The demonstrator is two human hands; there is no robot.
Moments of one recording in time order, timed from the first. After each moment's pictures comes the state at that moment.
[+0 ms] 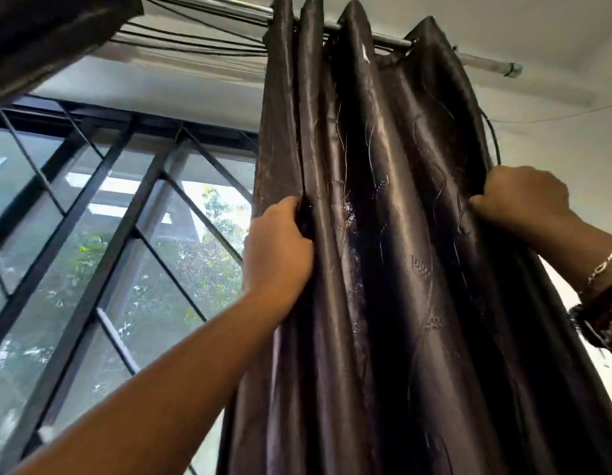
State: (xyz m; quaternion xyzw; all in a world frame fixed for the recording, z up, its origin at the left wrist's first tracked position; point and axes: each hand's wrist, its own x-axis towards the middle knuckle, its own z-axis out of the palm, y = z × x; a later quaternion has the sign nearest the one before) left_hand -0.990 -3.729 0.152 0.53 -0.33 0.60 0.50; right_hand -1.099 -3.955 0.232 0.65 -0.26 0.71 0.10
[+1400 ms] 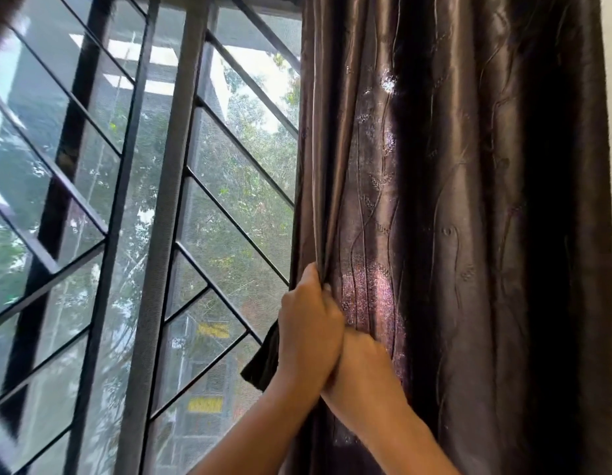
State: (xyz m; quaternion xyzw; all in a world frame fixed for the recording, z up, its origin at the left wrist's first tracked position) left_hand -0.998 -3.701 -0.074 0.64 -0.30 0.44 0.55; right_hand -1.047 -3.757 -0.100 0.90 0.02 0.42 -0.13
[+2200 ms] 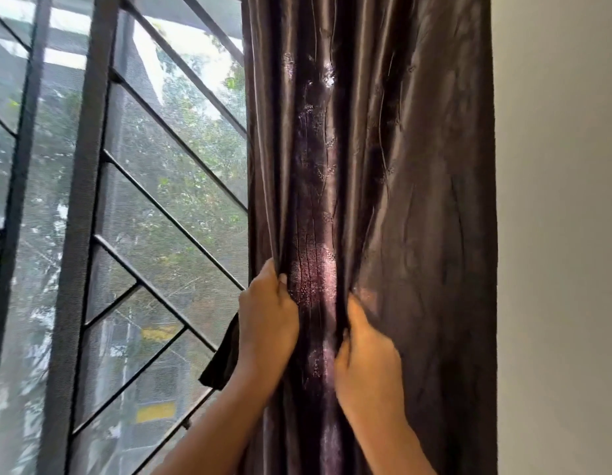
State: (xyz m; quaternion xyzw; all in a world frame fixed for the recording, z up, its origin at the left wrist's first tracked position) left_hand -1.006 -3.724 -0.078 0.63 -0.32 0.41 0.58; right_hand -1.069 -3.805 -0.127 0.81 -0.14 0.55 -0.17
